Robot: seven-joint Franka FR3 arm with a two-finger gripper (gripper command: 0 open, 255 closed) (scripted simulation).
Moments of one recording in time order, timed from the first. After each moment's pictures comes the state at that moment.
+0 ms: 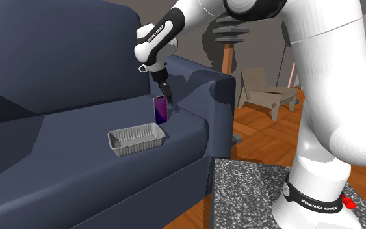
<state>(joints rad) -0.21 0.41 -0.42 -1.69 -0.13 2.00 -1.07</state>
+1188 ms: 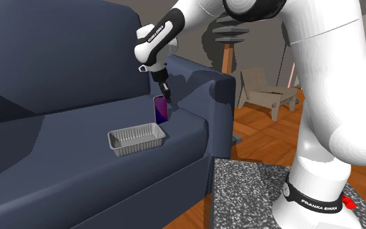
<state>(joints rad) -0.21 0.42 -0.42 -1.69 -0.13 2.00 -1.07</state>
